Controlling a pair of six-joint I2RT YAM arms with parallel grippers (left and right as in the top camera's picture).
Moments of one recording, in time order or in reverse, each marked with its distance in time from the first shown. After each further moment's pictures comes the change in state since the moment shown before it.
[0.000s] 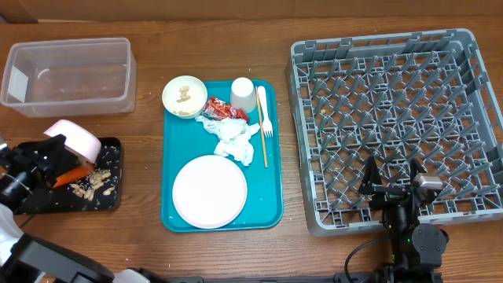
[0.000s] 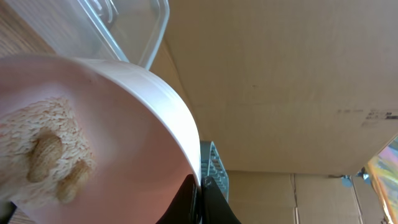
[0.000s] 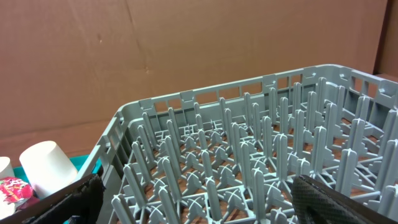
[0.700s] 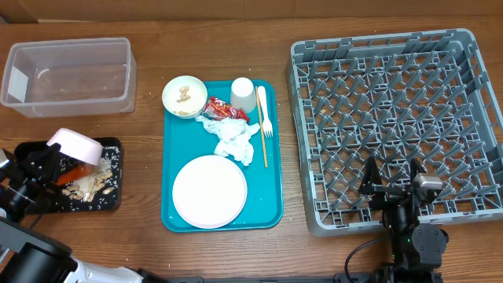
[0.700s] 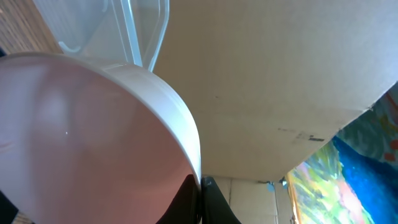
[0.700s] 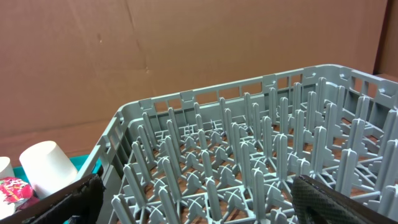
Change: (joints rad) left arm 0.066 0.275 -0.004 0.045 0.213 -0.012; right arm 0.000 0.000 0.000 0.000 0.000 0.000
